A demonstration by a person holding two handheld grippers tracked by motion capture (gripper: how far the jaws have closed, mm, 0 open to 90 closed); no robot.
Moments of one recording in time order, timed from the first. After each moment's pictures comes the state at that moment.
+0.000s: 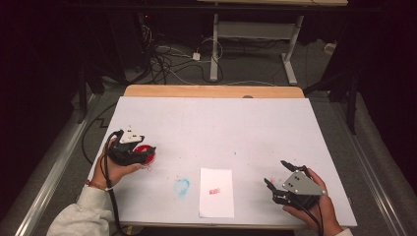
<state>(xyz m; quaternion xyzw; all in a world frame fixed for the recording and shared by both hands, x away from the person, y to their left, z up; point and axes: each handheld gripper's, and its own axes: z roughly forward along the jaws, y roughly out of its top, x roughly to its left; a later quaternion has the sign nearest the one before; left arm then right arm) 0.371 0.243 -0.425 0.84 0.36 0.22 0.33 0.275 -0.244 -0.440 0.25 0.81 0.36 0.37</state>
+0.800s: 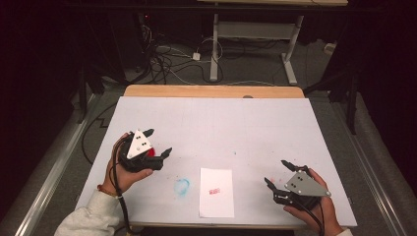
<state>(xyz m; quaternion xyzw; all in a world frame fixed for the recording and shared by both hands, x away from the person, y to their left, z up) 0.336 0.198 -0.403 0.81 0.29 0.31 0.41 0.272 -0.245 -0.436 0.26 0.80 0.39 0.37</state>
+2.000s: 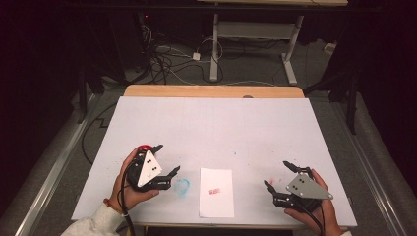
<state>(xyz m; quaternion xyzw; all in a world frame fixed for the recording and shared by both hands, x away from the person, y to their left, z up) 0.301 0.183 -0.435 0.82 0.24 0.33 0.40 0.267 -0.246 -0.438 0.27 0.80 0.40 0.37</state>
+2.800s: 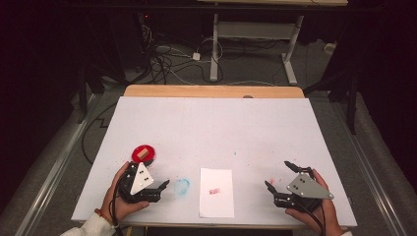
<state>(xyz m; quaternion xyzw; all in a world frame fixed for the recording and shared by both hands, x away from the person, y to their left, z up) 0.289 0.209 -0.470 0.84 0.27 0.29 0.36 0.269 -0.249 -0.440 0.27 0.80 0.40 0.37</state>
